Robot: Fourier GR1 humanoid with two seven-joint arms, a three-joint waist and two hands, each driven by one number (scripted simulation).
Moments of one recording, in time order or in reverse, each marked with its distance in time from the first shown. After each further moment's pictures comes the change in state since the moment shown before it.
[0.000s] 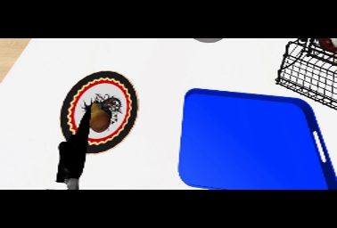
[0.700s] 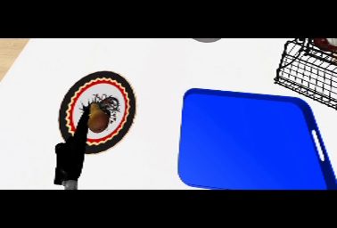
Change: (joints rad) left arm 0.019 -0.008 0.017 -0.021 -0.003 -0.004 0.009; right arm -0.057 -0.057 -0.258 0.118 -0.220 -0.054 -0.079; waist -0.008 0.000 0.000
